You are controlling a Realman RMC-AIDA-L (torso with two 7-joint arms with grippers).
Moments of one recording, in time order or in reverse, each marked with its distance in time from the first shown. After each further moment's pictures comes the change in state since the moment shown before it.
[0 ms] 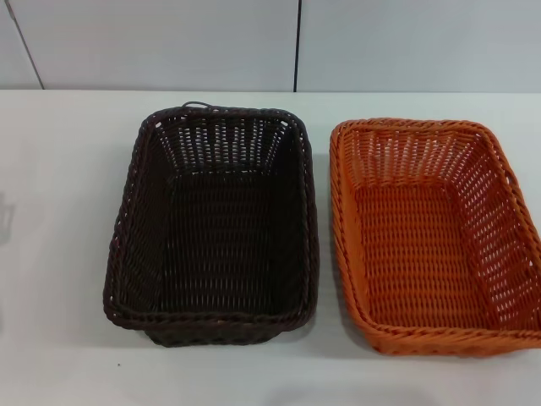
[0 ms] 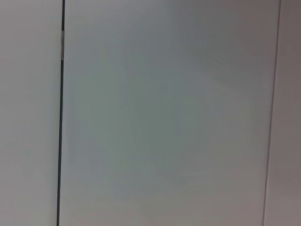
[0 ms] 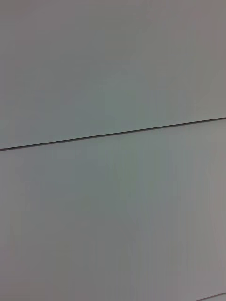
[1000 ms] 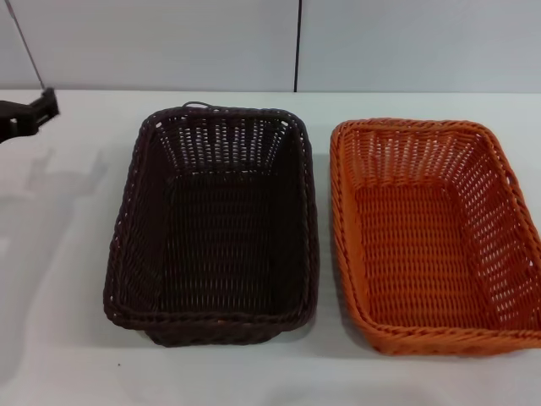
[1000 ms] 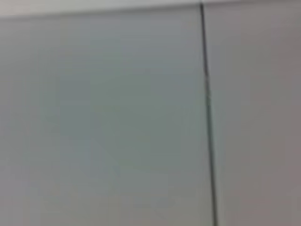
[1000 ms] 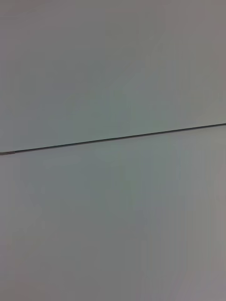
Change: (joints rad) left arm 0.121 0.151 -0.289 -0.958 0.315 -1.272 0.113; right arm 0.019 -0.005 0.004 0.017 0.001 -0.025 0.000
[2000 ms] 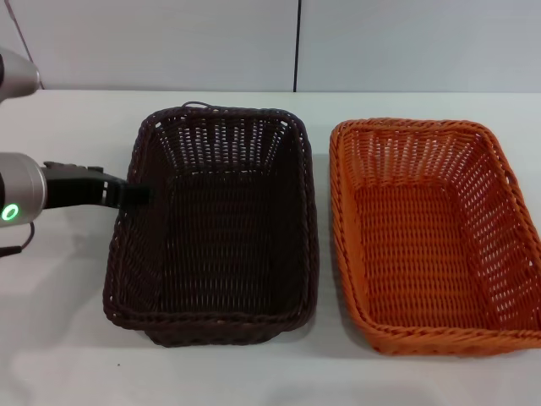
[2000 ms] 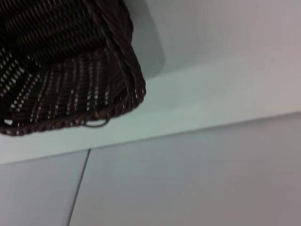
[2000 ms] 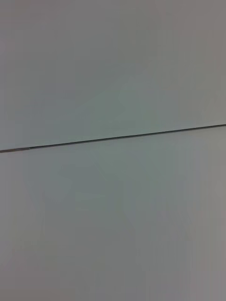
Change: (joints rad) left arm -0.066 -0.146 -0.187 -0.333 0.002 -0.884 0.164; right arm 0.002 0.000 0.001 0.021 0.000 -0.020 0.000
